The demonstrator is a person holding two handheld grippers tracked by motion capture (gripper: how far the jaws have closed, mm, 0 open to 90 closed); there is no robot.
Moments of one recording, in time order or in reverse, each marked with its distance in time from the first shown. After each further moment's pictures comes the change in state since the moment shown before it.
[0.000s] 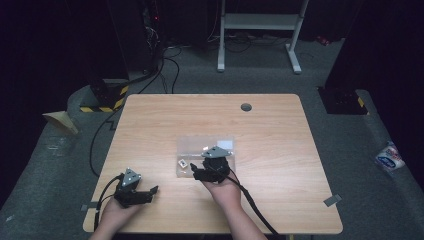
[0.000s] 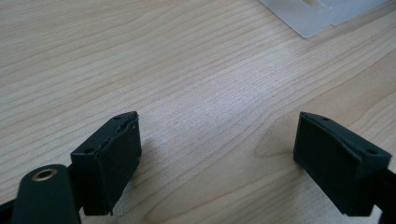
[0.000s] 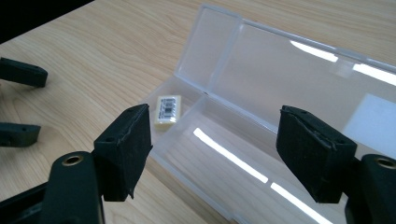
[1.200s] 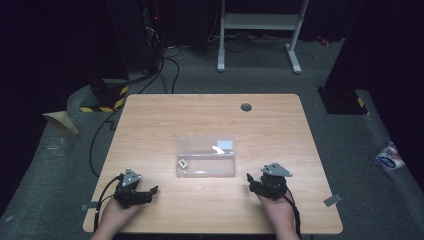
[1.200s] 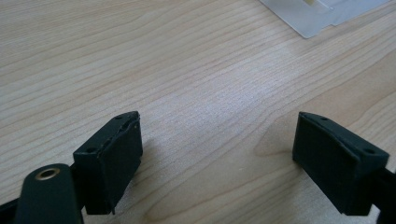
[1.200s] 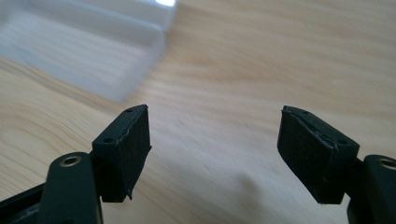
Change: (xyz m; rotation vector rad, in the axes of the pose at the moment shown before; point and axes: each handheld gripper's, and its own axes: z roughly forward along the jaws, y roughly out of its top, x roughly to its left) left arm -0.001 -0.001 -0.001 -0.003 0.005 -0.003; right arm -0.101 -0.097 -0.094 0.035 -0.273 0.081
